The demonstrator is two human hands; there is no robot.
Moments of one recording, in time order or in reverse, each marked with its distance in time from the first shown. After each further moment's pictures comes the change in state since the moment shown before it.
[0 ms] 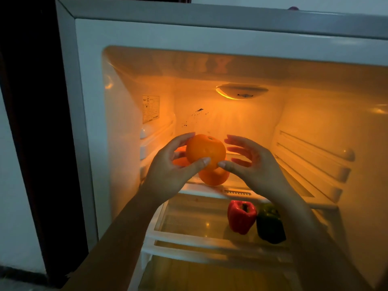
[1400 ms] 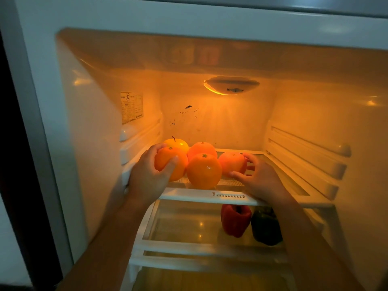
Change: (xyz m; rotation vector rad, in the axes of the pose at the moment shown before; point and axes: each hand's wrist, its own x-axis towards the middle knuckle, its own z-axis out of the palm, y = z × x) left_hand 0.039 -0.078 0.004 0.289 0.226 0.002; right_hand 0.015 0.084 -0.014 -0.462 0.118 0.297
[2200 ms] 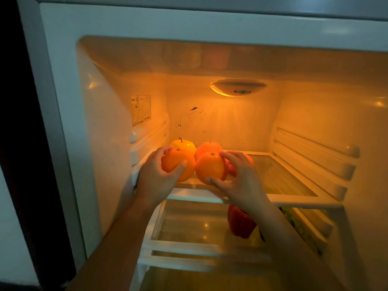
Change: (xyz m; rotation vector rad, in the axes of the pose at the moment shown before) left_hand -0.002 0.001 -0.006 -0.019 -0.014 -0.012; right_hand -0.026 -0.048 0.031 0.072 0.083 -0.281
